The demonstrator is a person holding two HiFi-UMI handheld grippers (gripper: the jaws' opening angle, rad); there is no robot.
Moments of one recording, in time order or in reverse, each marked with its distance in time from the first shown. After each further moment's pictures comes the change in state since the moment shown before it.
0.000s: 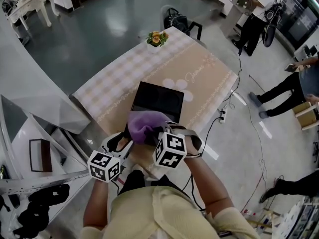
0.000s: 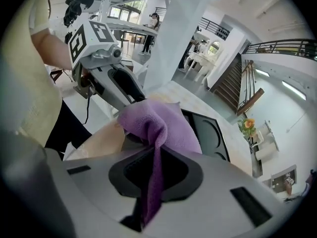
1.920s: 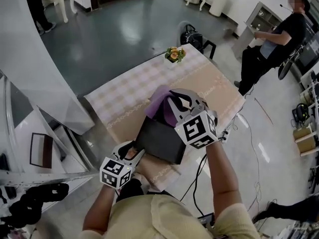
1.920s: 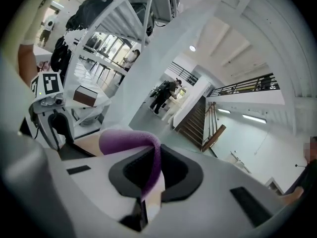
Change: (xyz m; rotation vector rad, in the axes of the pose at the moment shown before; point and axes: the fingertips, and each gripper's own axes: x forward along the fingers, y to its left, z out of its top) left arm 0.007 -0.002 0.002 -0.008 -0.036 0.030; right arm -0.081 -0.175 0.091 -0.003 -0.468 -0.398
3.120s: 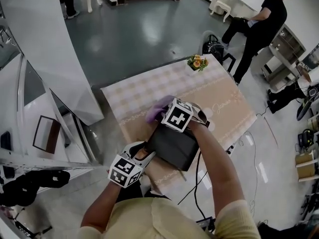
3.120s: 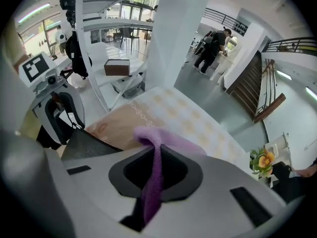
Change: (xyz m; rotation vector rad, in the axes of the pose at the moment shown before) left arm 0.004 0.001 -0.003 -0.009 -0.014 0.033; right arm 0.106 0.120 -0.074 -0.068 0.497 0.600
